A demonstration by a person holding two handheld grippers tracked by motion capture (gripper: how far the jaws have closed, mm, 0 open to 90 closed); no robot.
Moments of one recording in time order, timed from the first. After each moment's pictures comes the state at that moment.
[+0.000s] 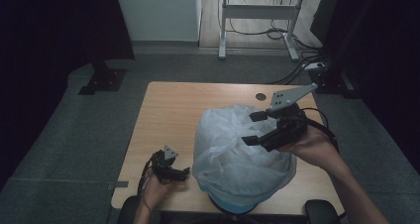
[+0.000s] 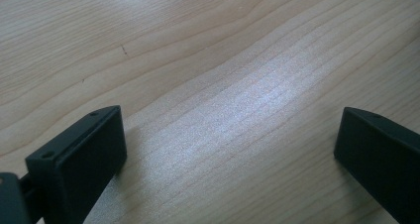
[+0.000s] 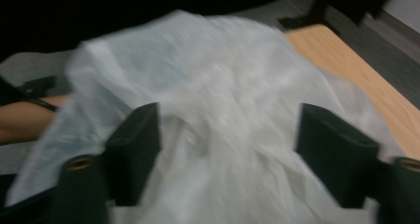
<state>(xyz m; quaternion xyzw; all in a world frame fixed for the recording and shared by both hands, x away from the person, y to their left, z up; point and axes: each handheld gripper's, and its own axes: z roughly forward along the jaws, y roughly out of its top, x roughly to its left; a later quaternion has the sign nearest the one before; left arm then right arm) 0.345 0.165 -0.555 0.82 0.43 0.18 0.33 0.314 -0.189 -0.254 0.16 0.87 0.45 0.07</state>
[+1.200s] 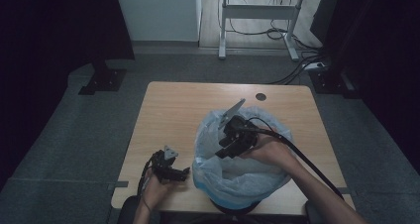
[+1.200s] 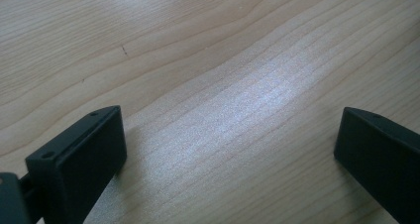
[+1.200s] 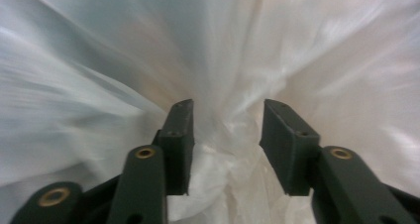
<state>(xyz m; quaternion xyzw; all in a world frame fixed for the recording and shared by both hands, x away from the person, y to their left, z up) 0.345 0.165 -0.555 0.82 0.43 0.18 0.33 0.345 -0.106 -0.327 0.16 0.94 0.29 0.00</state>
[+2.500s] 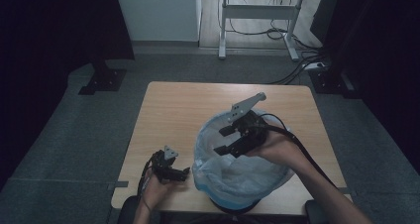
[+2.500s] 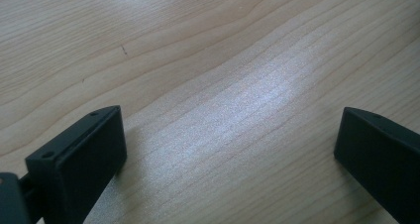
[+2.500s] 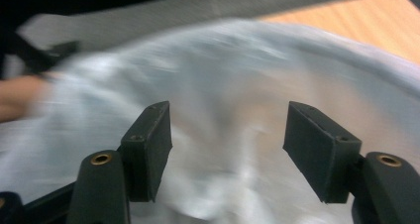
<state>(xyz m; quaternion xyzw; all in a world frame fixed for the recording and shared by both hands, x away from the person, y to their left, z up) 0.345 0.165 -0.555 0.82 0.43 0.18 0.33 0.326 -0.120 -0.297 0.12 0.91 0.40 0.01</state>
